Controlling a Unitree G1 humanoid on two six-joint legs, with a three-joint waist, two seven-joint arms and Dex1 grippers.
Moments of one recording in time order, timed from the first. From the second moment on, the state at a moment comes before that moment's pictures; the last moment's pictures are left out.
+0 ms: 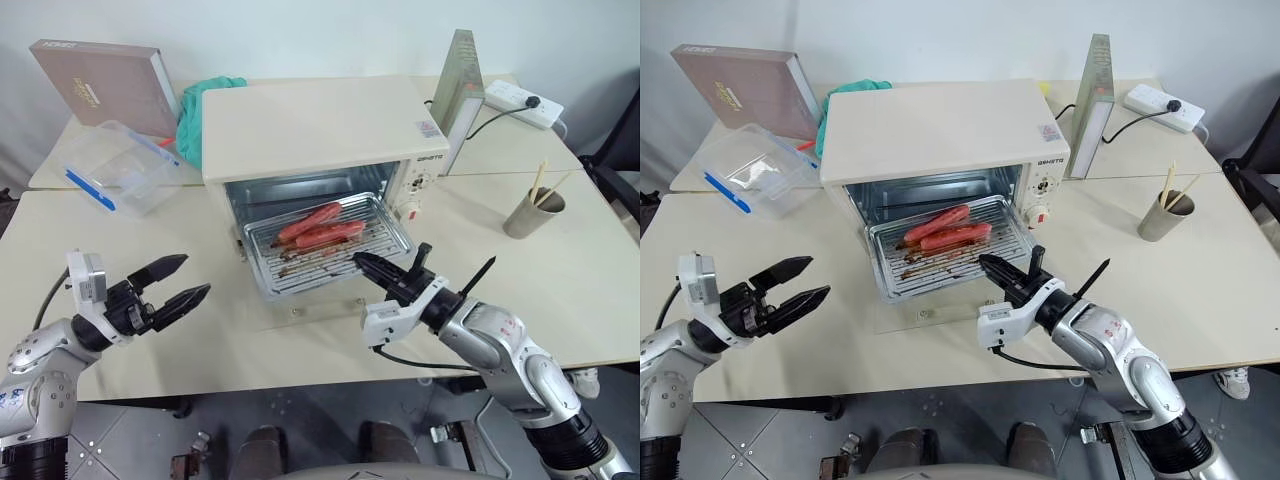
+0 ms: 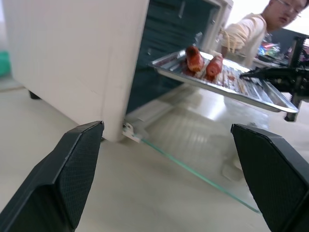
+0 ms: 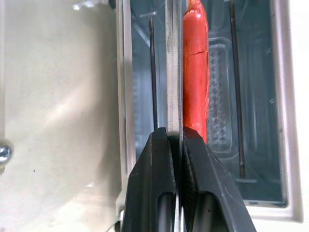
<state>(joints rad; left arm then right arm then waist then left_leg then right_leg) -0.01 0.64 0.44 -0.10 -0.79 0.38 -1.03 -0.23 -0.59 0.25 -0.41 -0.77 -0.24 0.40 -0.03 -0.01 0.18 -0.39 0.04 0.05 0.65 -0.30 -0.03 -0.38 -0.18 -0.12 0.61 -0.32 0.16</state>
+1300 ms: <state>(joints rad) -0.02 0.64 0.37 -0.30 -1.73 0.99 -0.09 -0.22 -0.59 0.23 -0.42 -0.72 -0.37 0.40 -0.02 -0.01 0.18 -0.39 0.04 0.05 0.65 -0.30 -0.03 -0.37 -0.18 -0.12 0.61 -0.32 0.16</state>
